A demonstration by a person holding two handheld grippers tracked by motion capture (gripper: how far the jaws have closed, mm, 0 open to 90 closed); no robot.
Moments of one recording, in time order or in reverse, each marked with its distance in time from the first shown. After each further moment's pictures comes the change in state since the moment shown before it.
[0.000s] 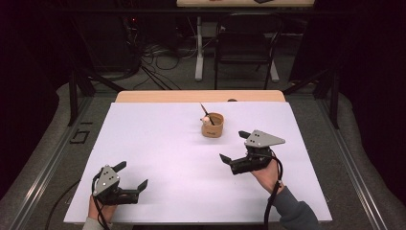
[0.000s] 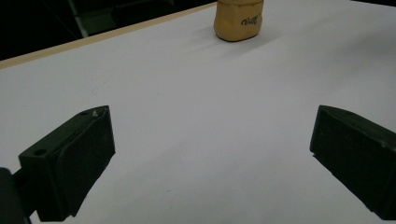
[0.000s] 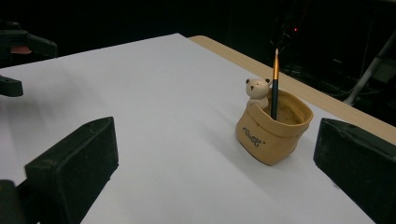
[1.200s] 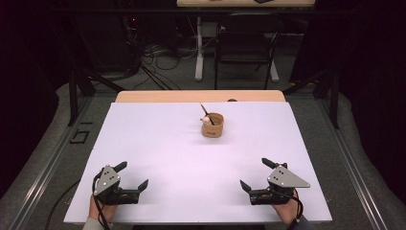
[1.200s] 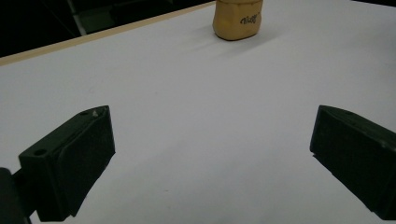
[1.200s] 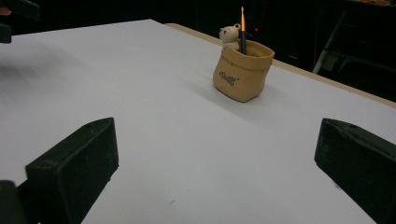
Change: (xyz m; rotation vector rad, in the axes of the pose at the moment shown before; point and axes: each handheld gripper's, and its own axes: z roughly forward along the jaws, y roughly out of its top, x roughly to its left) left arm 0.000 -0.001 0.001 0.004 -0.004 -0.007; right arm 0.027 -0.077 -0.064 -0.042 -0.156 0.013
